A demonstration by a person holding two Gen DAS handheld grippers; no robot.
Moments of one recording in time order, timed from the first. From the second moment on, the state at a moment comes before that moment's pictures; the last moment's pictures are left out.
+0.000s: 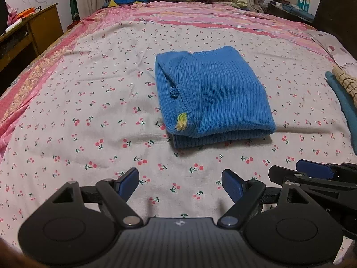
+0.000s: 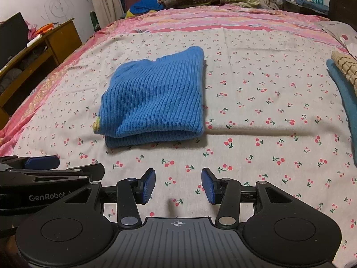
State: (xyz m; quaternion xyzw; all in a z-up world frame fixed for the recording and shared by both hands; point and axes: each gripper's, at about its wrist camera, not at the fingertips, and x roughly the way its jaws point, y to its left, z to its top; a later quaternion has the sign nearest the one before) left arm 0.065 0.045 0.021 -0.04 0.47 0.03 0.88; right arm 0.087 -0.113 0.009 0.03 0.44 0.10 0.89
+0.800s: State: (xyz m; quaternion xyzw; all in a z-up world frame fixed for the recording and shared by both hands) left arm 0.064 0.044 0.017 -0.03 0.47 0.03 0.88; right arm 0.086 -0.112 0.004 0.03 0.45 0.10 0.89
